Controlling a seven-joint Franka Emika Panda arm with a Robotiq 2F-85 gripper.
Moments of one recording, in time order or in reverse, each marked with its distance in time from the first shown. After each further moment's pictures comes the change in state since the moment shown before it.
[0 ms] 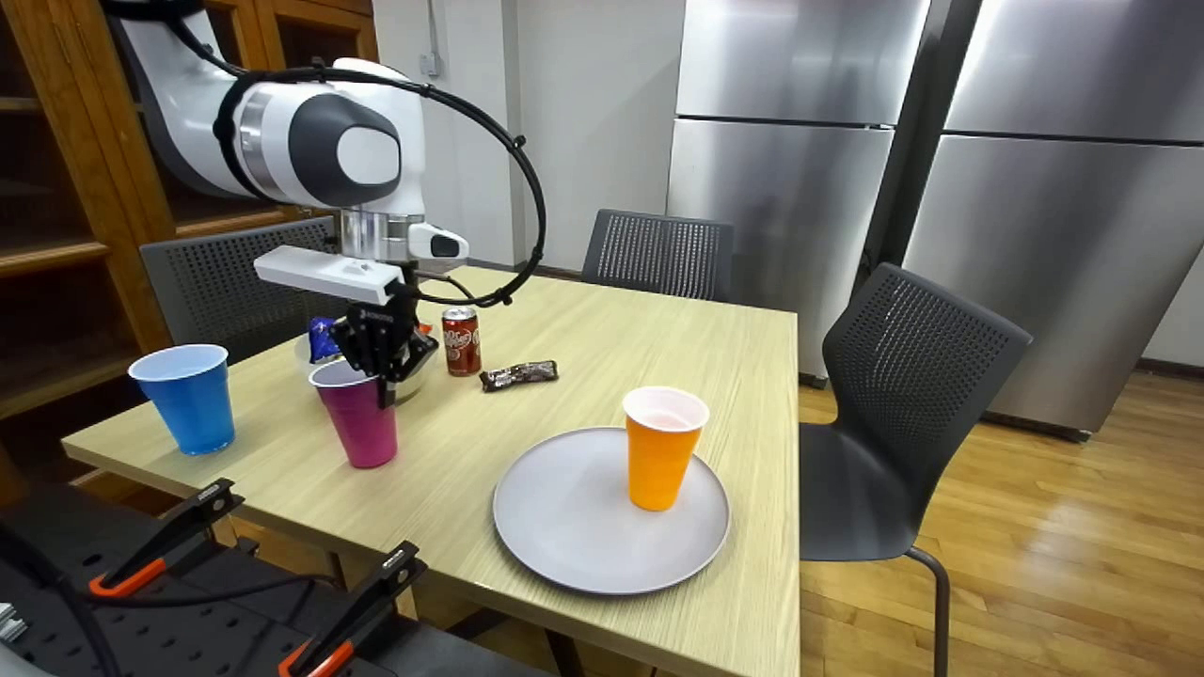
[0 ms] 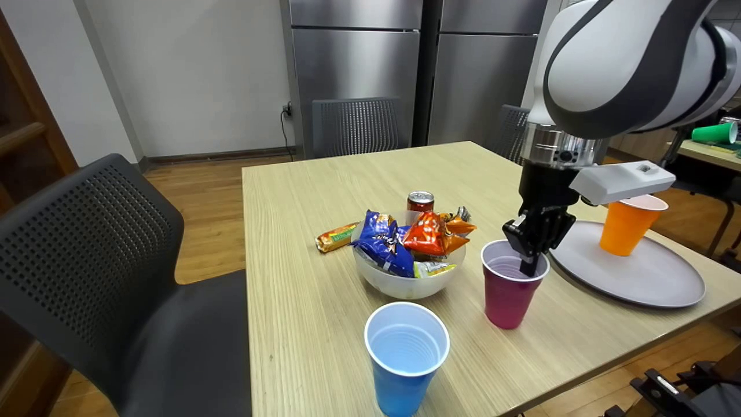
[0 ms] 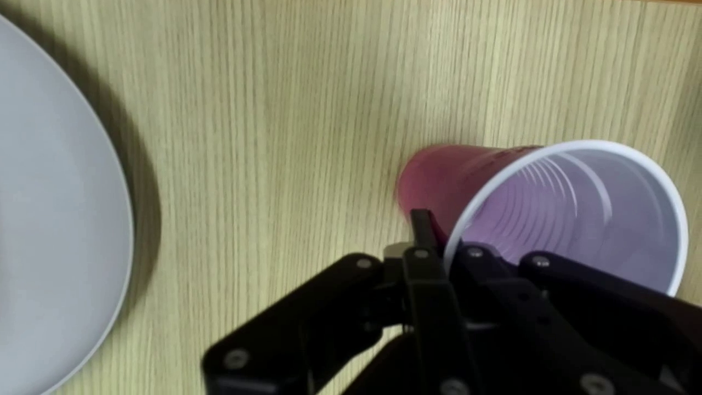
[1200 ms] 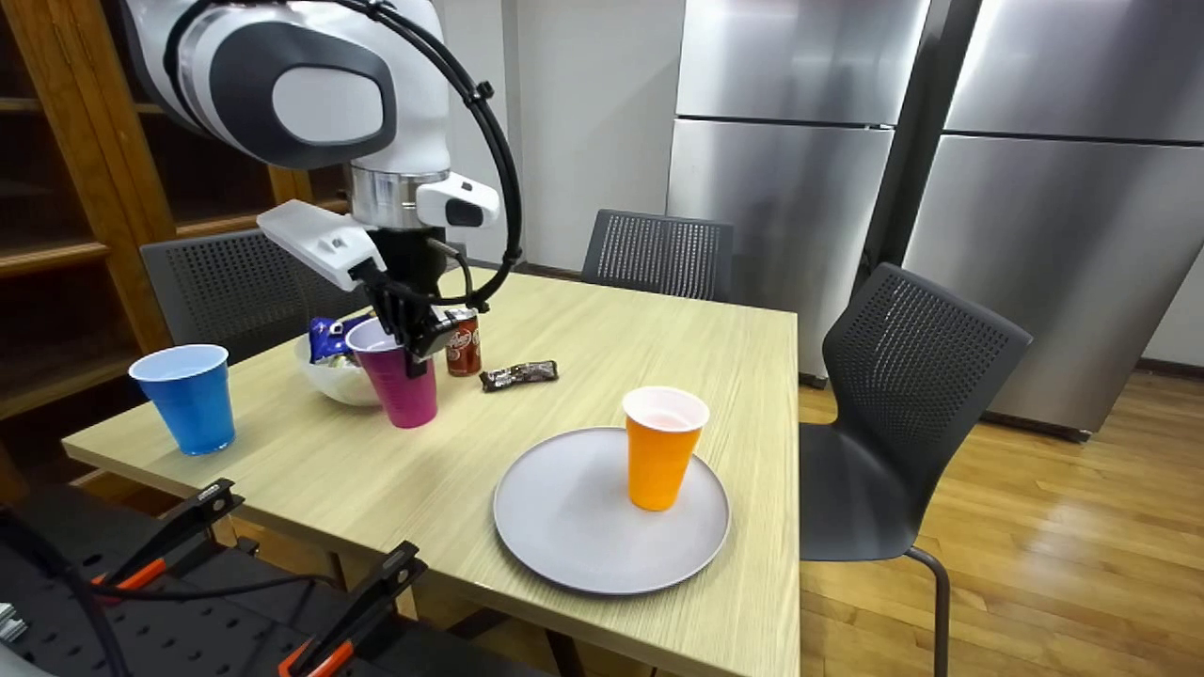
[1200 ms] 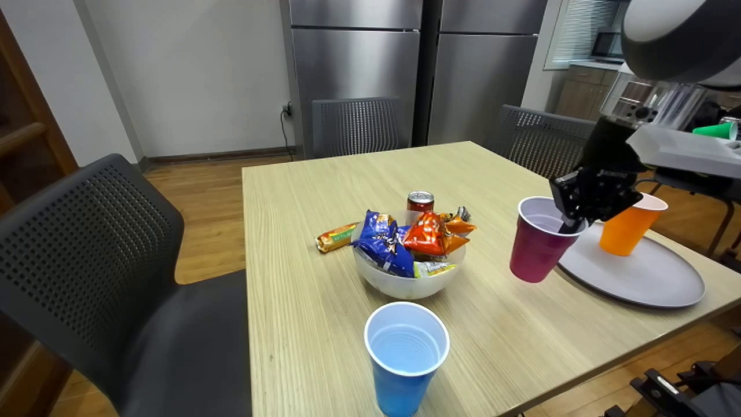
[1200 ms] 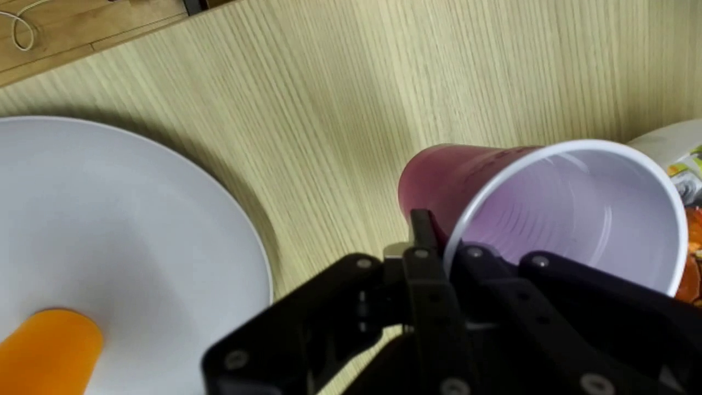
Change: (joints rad) arm -0.059 -0.249 -0.055 -0.193 0.295 0.123 0.003
